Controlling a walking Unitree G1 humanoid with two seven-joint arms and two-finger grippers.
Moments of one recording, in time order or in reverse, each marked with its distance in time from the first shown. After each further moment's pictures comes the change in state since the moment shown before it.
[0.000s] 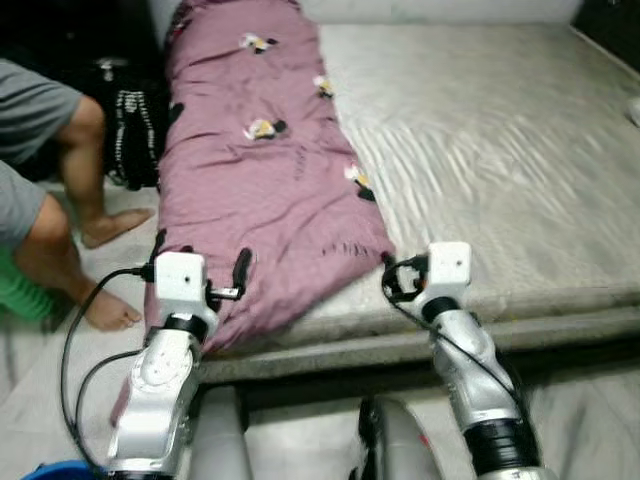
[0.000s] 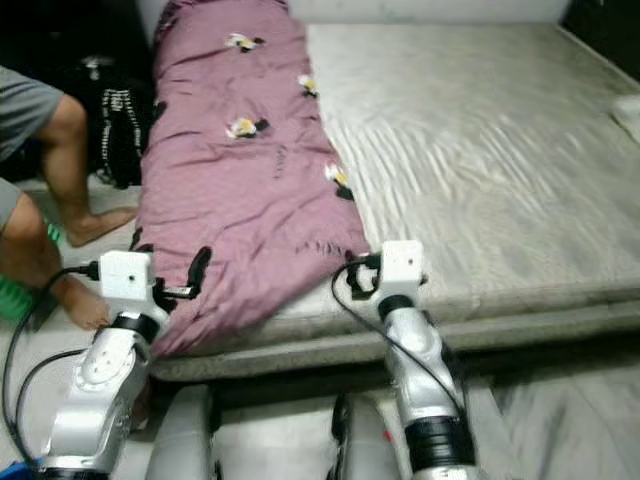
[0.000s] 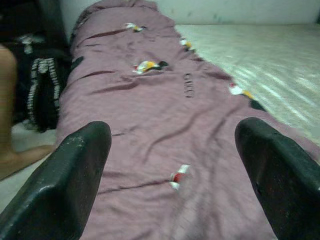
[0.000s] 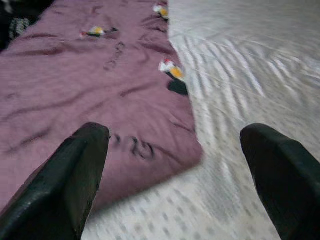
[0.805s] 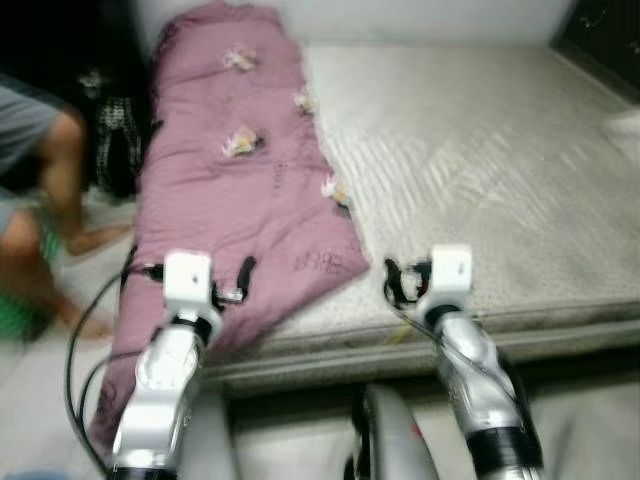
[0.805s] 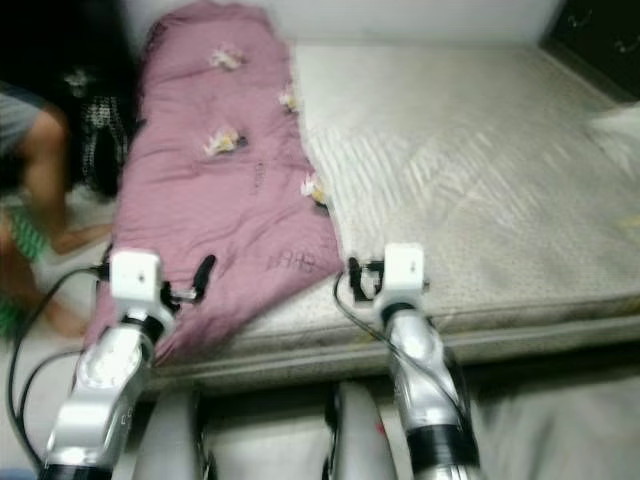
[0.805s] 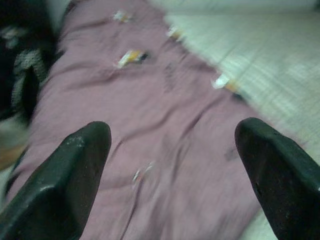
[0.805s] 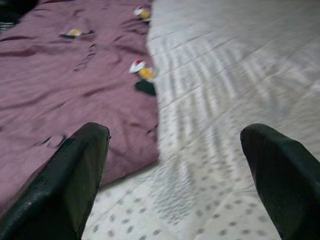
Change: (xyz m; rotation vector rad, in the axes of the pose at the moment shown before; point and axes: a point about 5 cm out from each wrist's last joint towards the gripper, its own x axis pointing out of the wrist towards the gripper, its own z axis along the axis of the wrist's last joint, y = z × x) left arm 0.003 -0.004 -0.011 0.003 0.093 0.009; right arm -0.003 -0.009 -0.003 -0.015 0.009 -0.025
